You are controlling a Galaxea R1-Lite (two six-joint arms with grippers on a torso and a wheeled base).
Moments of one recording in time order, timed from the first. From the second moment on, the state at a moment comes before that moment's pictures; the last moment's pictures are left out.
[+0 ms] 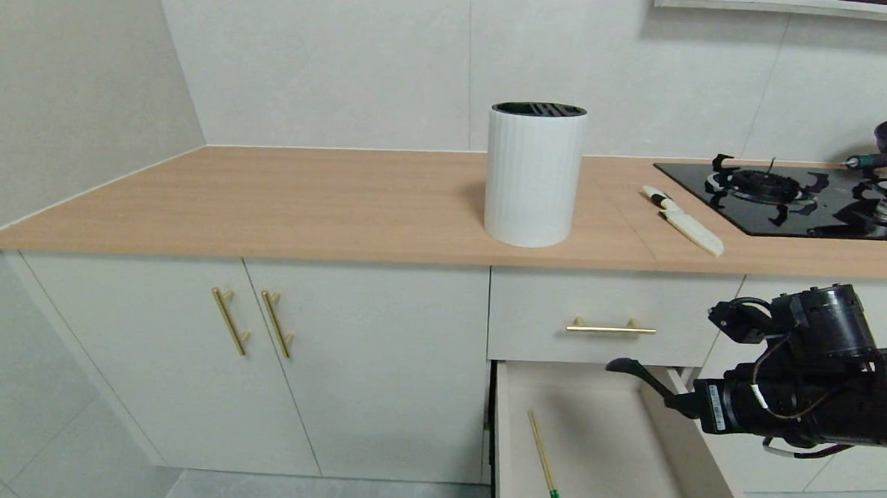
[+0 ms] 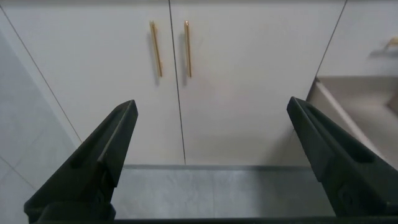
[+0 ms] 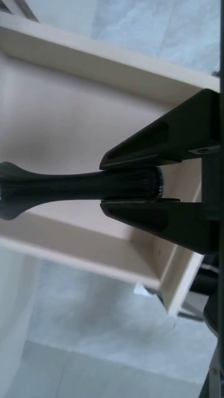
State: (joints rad) left arm 0.01 0.00 0.00 0.00 0.00 0.00; right arm 0.25 1.68 -0.67 -0.24 0.18 0.14
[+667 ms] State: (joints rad) left arm 0.01 0.00 0.00 0.00 0.00 0.00; right arm 0.25 1.76 -0.67 -0.24 0.18 0.12
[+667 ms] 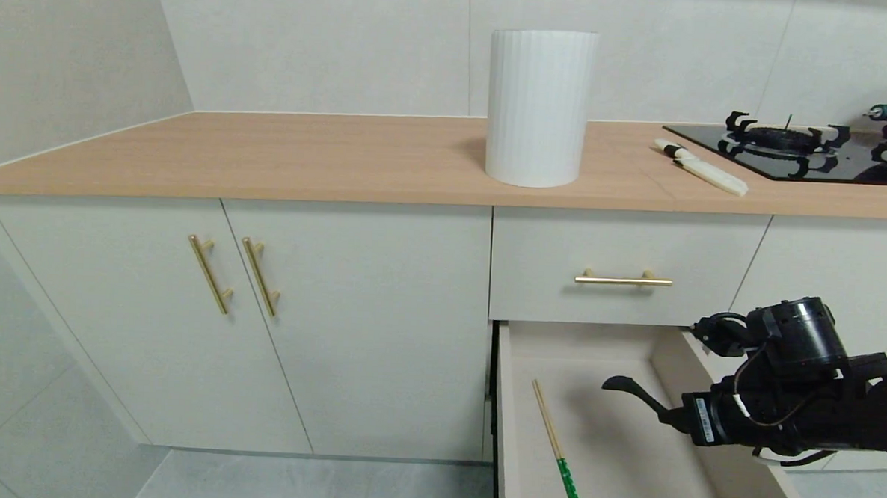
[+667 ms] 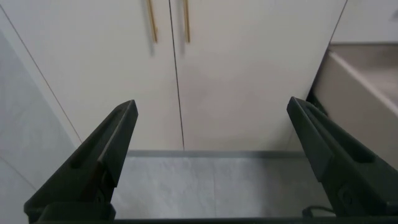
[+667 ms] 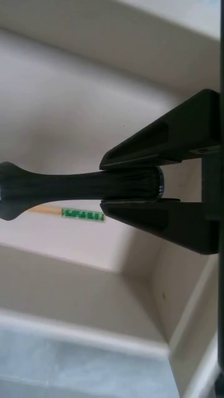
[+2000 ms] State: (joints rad) left arm 0.01 0.00 0.00 0.00 0.00 0.00; right arm 0.25 2.29 -0.69 -0.75 -0.02 0.22
